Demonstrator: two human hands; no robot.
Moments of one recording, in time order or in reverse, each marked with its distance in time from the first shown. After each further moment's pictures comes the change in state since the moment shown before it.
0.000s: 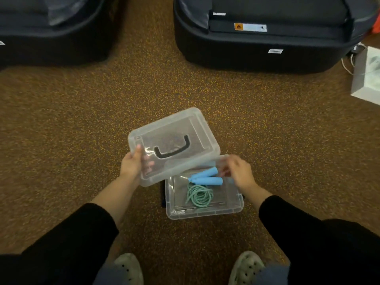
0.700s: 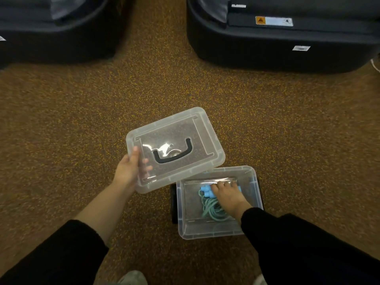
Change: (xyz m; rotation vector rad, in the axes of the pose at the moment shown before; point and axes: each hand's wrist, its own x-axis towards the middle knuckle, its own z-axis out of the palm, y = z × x) left_hand 0.048 0.007 -0.022 0.021 -0.012 0.034; right_hand 0.038 0.066 0.074 -1.554 -0.491 -0.365
